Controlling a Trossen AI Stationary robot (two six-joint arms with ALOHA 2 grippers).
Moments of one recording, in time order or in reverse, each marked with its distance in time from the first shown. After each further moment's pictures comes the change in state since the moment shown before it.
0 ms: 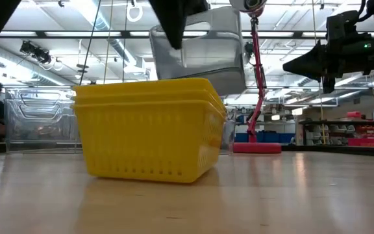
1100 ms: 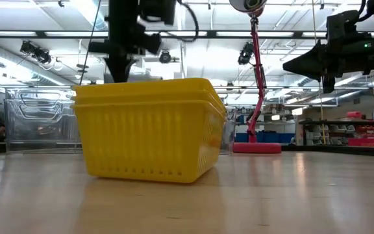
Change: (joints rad) left arm 0.337 -0.490 -0.864 0.256 -0.233 0.036; right arm 0.000 0.000 0.000 0.006 0.000 0.000
